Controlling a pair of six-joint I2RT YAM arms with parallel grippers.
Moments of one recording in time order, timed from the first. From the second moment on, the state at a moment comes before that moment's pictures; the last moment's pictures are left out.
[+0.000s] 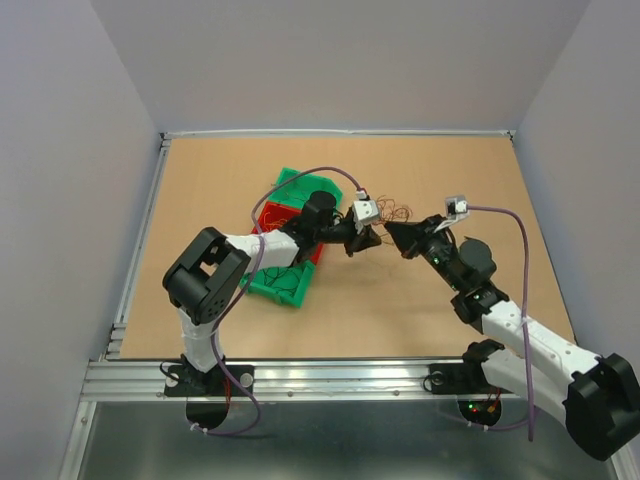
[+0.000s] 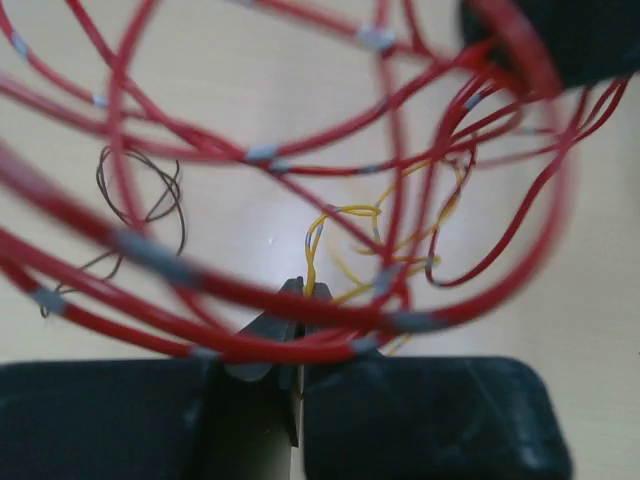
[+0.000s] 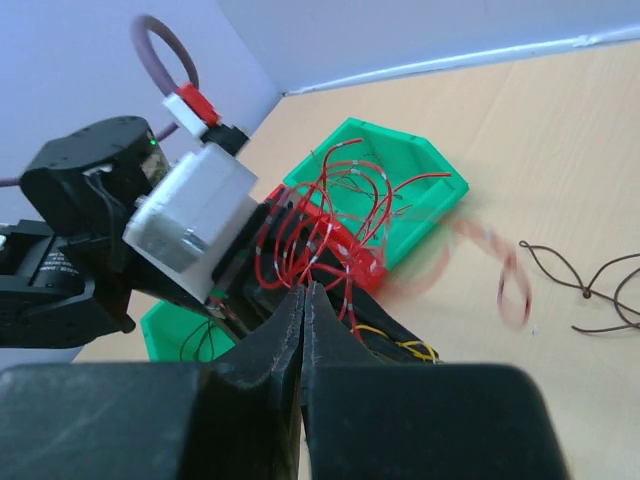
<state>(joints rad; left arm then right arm) -0.73 1.82 1.01 0.51 0.66 0.15 0.49 0.91 0.39 0.63 -0.10 0.55</state>
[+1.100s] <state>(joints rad) -0.42 1.45 0.92 0.48 0.56 0.01 0.49 0.51 0.30 0.16 0.51 0.44</state>
